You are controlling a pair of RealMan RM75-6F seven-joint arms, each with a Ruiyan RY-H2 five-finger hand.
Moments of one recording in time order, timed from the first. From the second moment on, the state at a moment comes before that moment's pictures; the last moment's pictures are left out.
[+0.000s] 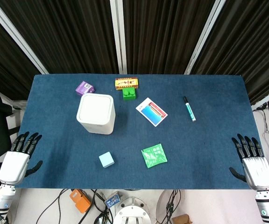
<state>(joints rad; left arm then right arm) -0.08 -1.27 0.04 -1.47 1.67 1.59 0.13 0.03 -1.15 -0.01 -1.62 -1.64 1.53 -0.20</state>
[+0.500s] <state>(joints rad) -0.20 -1.28 -0.01 -1.52 1.74 1.53 0.00 0.03 -1.15 -0.01 -1.63 -1.65 1.55 -0.18</state>
